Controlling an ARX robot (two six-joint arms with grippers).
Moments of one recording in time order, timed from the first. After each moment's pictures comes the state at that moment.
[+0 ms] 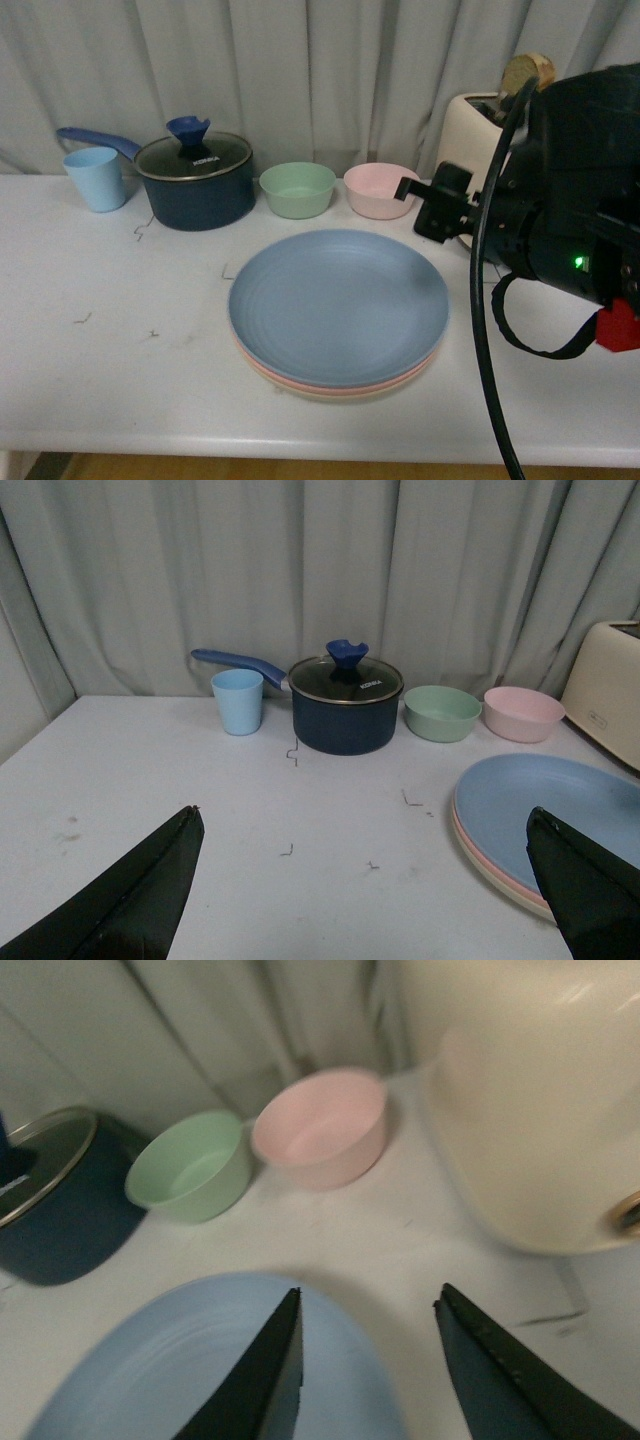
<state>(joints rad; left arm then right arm) 0.00 0.01 0.01 0.00 0.00 -0.01 0.32 2.05 0.92 0.76 0.14 0.49</state>
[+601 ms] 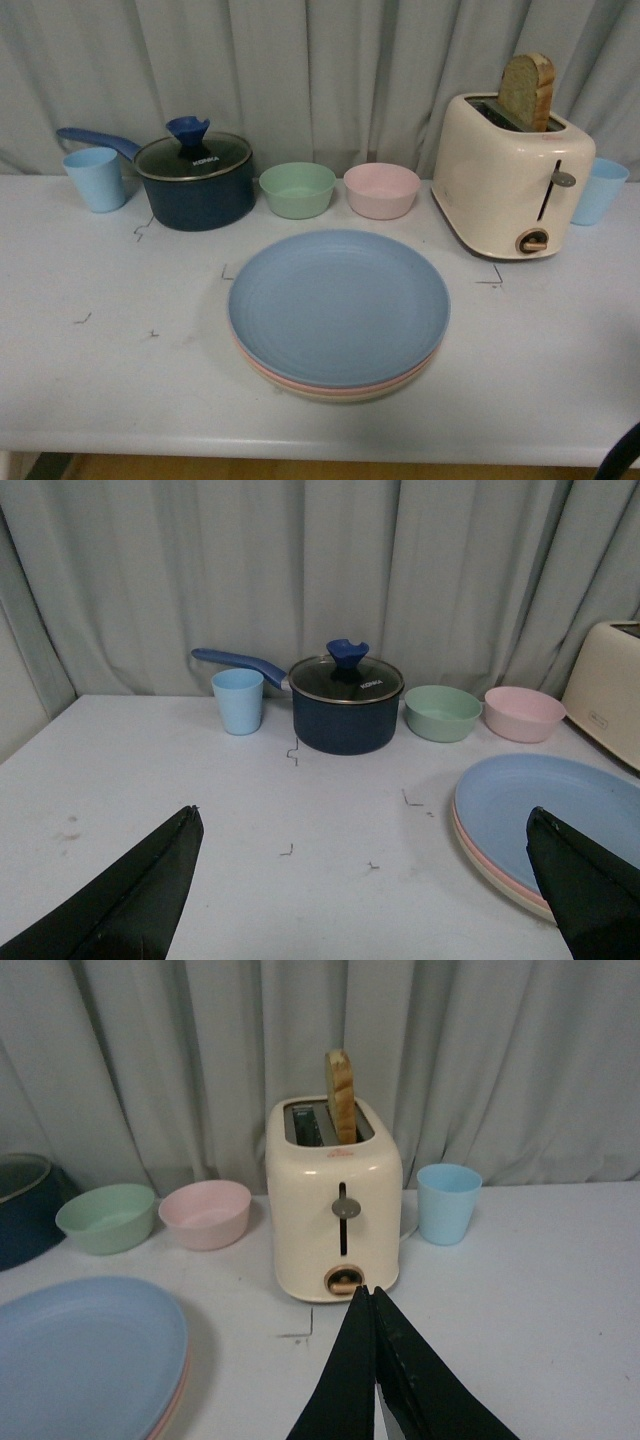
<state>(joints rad) 0.00 0.01 0.01 0.00 0.00 -0.01 0.12 1.45 0.18 1.27 0.13 0.01</state>
